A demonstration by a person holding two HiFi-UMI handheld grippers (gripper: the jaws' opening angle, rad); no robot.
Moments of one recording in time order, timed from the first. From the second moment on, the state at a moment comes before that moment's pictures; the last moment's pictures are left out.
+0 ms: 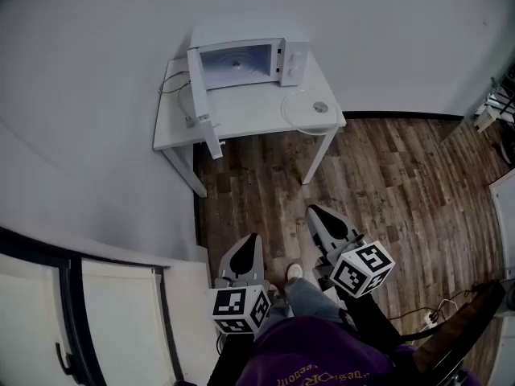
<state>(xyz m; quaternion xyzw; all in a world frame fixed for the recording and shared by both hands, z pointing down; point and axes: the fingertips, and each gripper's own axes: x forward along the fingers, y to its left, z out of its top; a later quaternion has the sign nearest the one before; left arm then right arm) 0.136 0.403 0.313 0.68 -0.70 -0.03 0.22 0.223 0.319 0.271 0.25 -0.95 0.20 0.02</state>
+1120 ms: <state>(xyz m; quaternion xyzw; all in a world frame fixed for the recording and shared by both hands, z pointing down) 0.096 0.230 0.316 0.67 -0.71 -0.03 0.22 0.179 0.142 0.275 0.23 -0.95 0.19 0.02</state>
